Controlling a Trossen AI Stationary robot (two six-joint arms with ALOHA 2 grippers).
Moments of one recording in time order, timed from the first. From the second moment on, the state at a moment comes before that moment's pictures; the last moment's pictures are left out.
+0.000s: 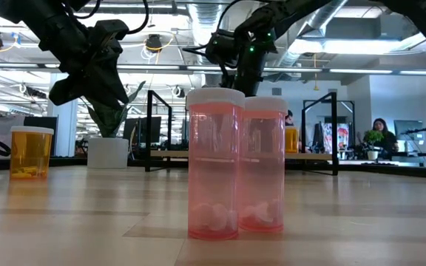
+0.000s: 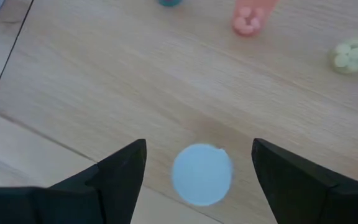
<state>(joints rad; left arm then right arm) -0.08 1.01 0.59 -0.39 -0.30 -1.02 -0.35 2.02 1.64 -0.75 0.21 0.83</state>
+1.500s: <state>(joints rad) -0.08 1.01 0.59 -0.39 -0.30 -1.02 -0.40 2.02 1.64 -0.90 0.21 0.93</state>
